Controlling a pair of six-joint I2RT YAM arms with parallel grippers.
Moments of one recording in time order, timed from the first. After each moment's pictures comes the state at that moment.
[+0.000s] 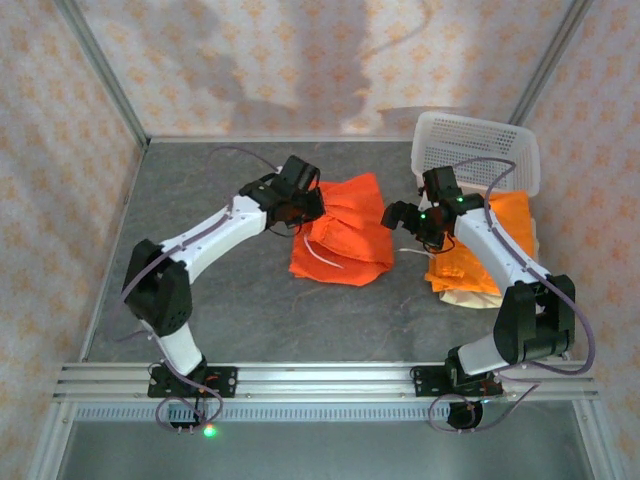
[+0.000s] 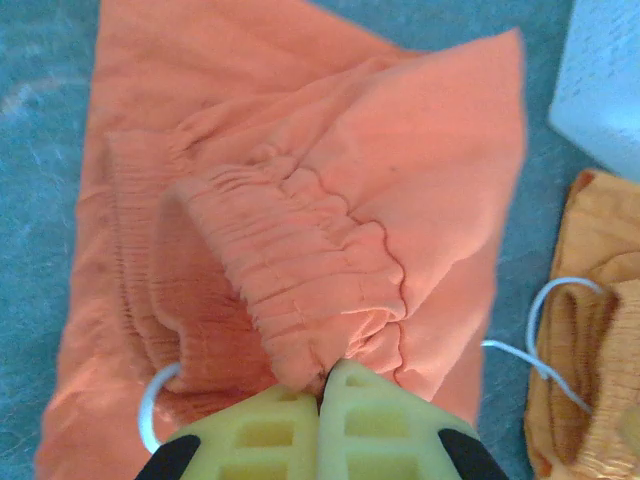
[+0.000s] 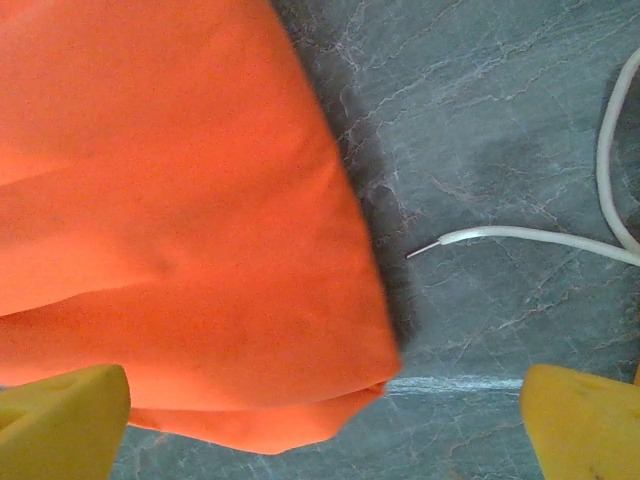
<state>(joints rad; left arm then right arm) -0.56 1.71 1.47 -0.65 -0.01 -0.85 0.20 1.45 1.13 -0.79 -0.25 0.55</state>
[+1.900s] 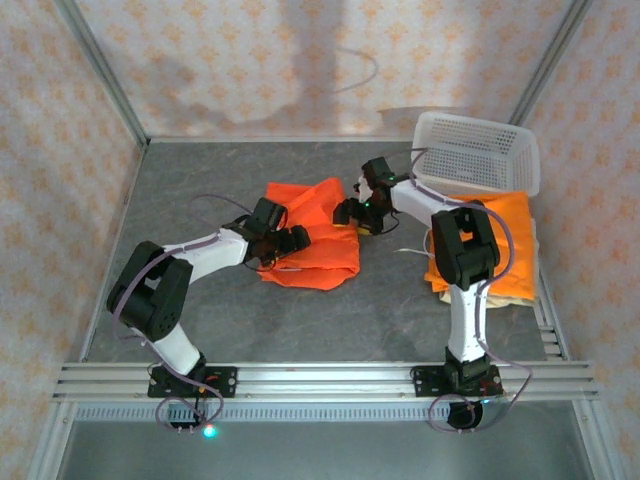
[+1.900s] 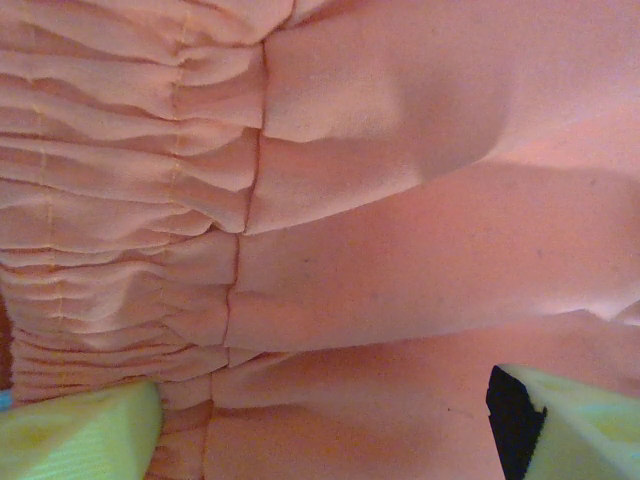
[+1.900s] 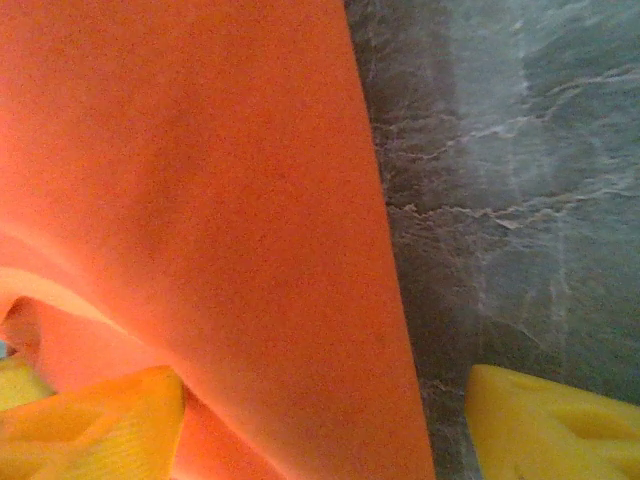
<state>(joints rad) -0.43 1.67 0.93 -0.26 0.13 -0.86 0.38 2.09 1.53 -0.66 -0.47 0.45</state>
